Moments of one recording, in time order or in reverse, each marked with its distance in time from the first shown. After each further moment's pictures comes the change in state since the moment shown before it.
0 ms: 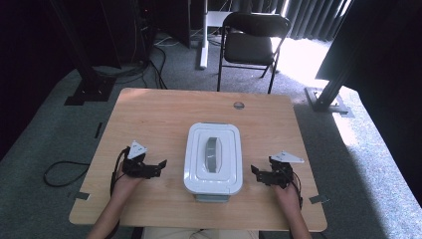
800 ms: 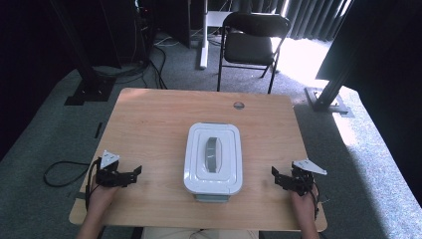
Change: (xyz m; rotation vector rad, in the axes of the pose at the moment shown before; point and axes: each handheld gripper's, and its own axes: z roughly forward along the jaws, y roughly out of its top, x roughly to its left) left arm 0.041 -0.041 -0.046 0.039 0.147 -0.133; right arm -0.035 -0.029 -0.036 -0.061 -0.194 0.110
